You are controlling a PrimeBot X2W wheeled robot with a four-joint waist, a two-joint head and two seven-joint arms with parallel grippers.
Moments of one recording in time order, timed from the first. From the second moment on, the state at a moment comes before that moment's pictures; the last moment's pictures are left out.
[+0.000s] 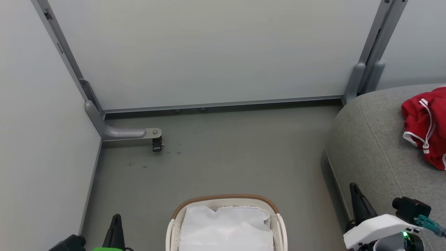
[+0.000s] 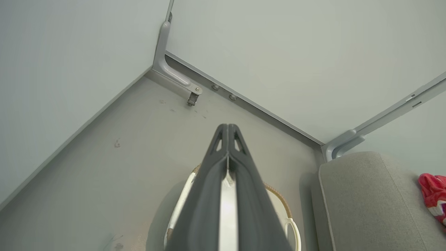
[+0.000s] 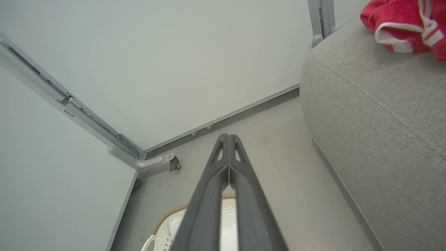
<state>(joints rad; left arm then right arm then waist) 0.10 0.14 -0.18 0.25 -0.78 0.04 -0.16 -0.03 -0.04 -0.01 0.34 0.54 0.13 -0.17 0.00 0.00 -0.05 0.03</state>
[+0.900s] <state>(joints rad) 0.03 0.11 -0.08 0.25 -1.07 -0.02 -0.07 -0.05 -0.04 -0.05 0.30 0.92 0.13 -0.07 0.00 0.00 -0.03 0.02</state>
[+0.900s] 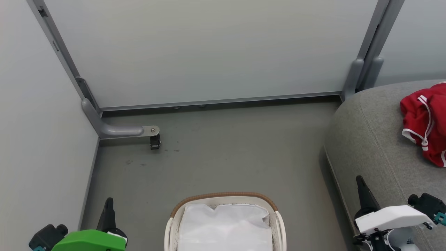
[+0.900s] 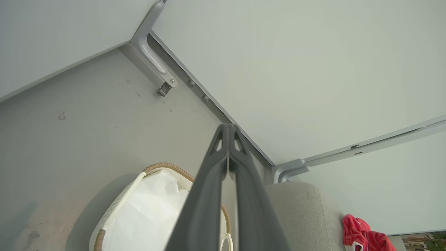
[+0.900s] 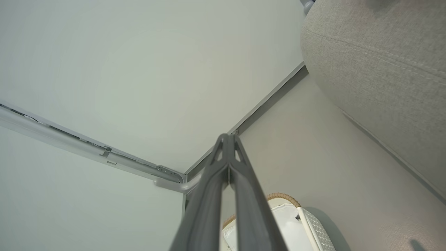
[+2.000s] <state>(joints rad) -0.03 0.08 0.02 0.25 -1.34 -0.07 0.02 -0.08 -0.04 -0.08 0.28 1.26 0.13 0.02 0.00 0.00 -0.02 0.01</state>
